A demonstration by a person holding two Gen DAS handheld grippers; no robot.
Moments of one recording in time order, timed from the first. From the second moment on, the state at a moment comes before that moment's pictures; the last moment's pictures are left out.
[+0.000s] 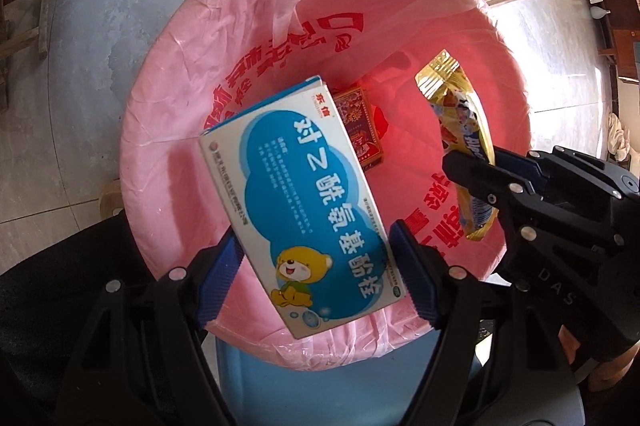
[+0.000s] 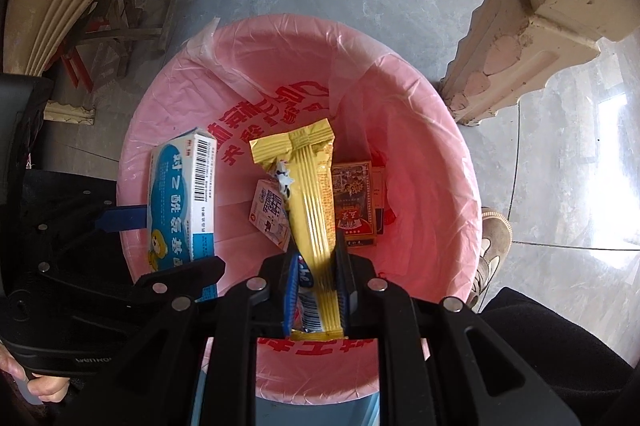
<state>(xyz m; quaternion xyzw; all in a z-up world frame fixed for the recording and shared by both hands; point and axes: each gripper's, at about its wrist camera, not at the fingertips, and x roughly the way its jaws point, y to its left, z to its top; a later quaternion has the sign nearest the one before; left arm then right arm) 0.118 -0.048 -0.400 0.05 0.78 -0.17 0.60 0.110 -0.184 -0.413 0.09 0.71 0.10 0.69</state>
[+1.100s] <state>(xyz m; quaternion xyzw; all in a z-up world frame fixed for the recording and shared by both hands) 0.115 -0.043 -0.375 0.06 0.74 -0.14 0.66 0.110 -0.189 -0.408 0.07 0.70 0.05 0.71</state>
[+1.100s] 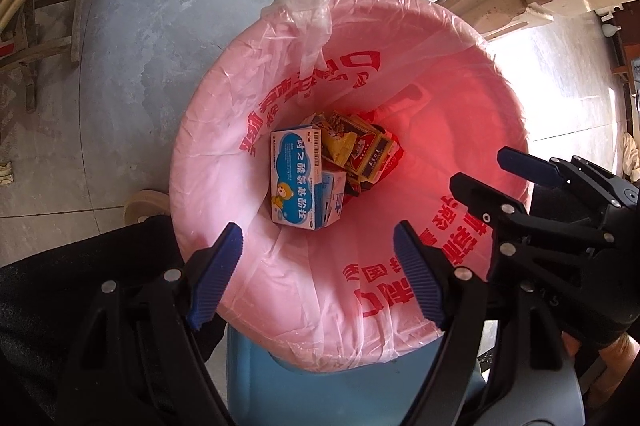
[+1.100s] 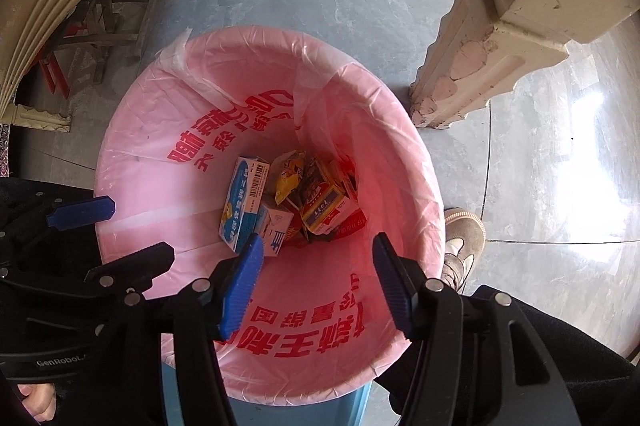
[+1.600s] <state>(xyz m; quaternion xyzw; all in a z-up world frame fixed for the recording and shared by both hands) 0.101 -0.045 -0.341 0.08 0.70 -0.13 0.70 0.091 -0.190 -0.375 0.06 0.67 0.01 0.74</state>
